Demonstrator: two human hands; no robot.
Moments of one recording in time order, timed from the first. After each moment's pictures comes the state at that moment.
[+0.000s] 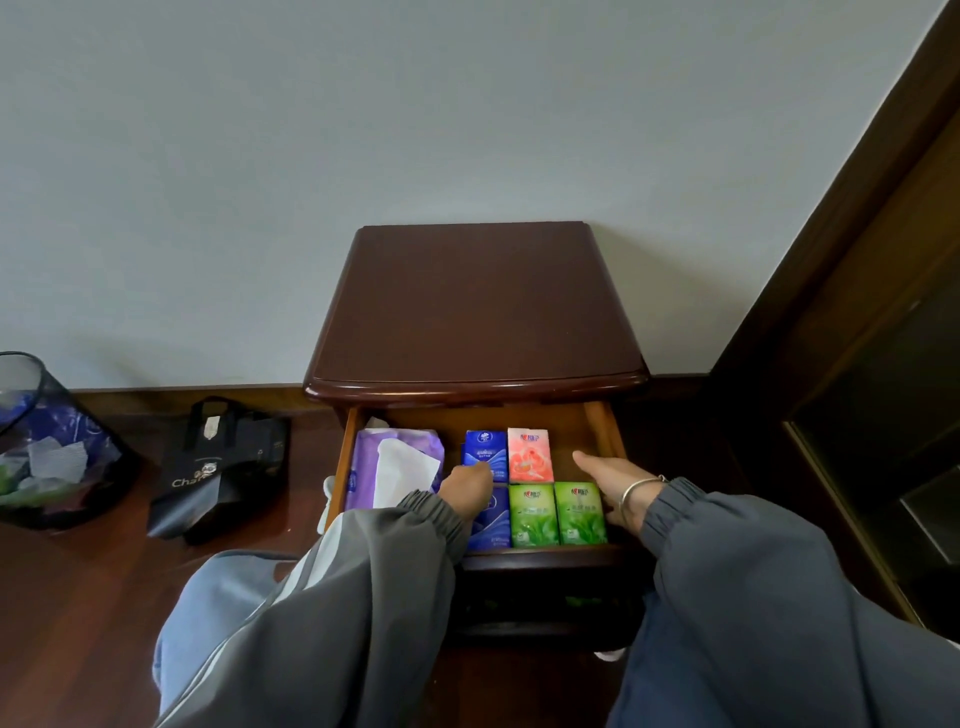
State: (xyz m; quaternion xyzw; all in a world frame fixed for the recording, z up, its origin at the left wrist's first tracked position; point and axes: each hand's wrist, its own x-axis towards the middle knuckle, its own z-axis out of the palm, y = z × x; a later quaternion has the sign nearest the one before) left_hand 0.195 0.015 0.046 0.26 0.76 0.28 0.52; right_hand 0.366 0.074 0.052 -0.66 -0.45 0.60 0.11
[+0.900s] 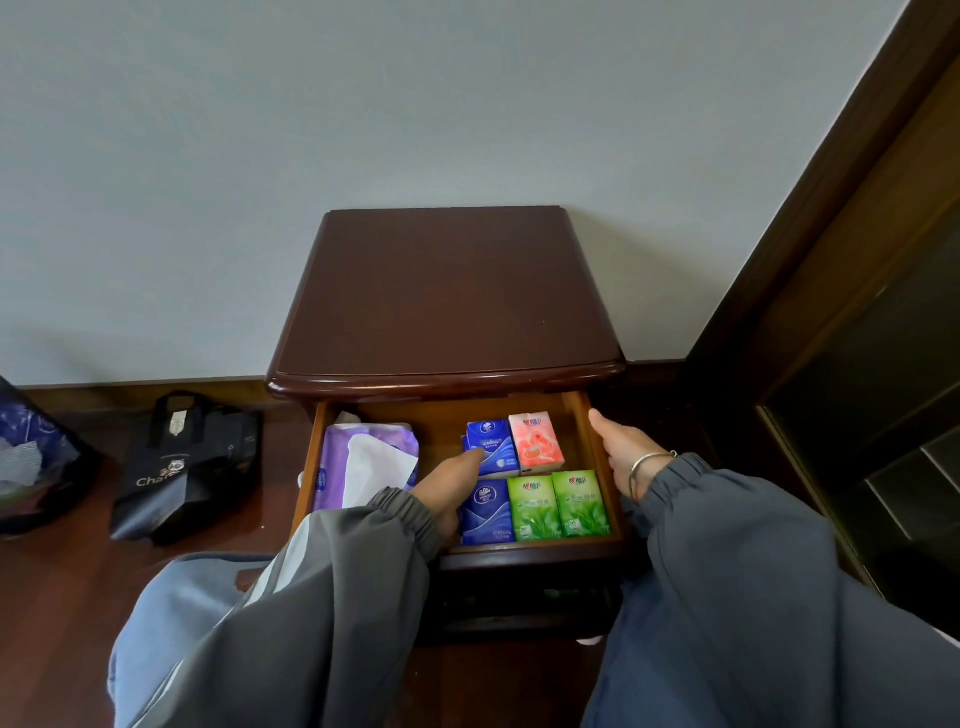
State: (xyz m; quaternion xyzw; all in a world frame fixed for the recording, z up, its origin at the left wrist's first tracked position) left_hand 0.208 0.022 0.036 0.12 0.66 0.36 0.65; right_hand 0.393 0.109 0.046 -0.69 -0.40 0.58 0.19
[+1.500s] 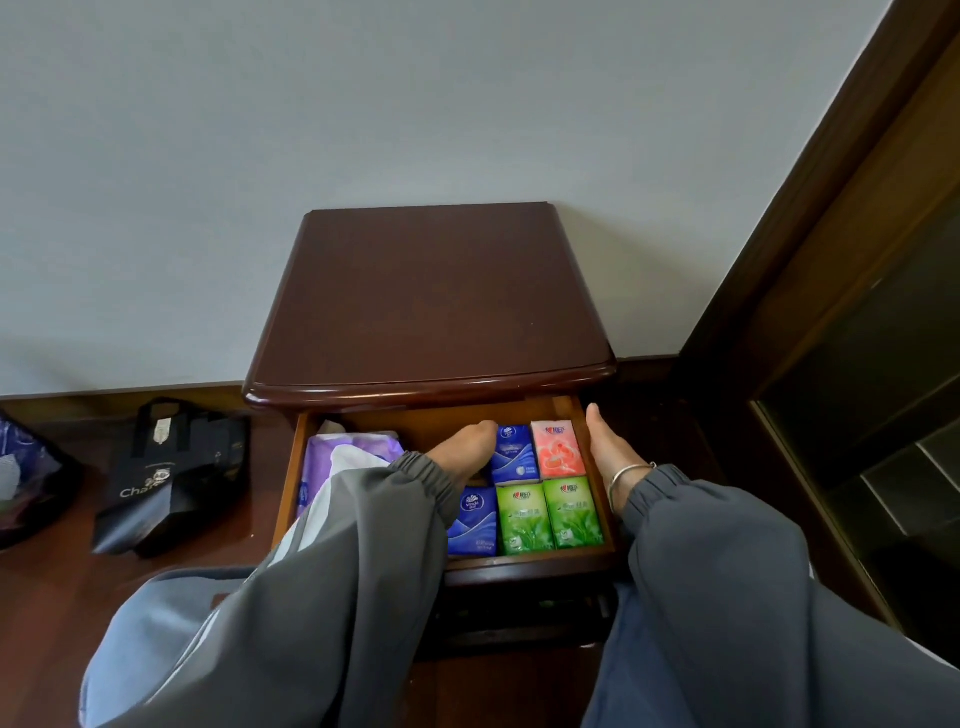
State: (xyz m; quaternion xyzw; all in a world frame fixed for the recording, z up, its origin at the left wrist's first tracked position) left_hand 0.221 0.073 0.053 0.27 0.72 0.28 0.58; right_hand 0.387 0.115 0.031 -0.70 -0.36 0.58 0.21
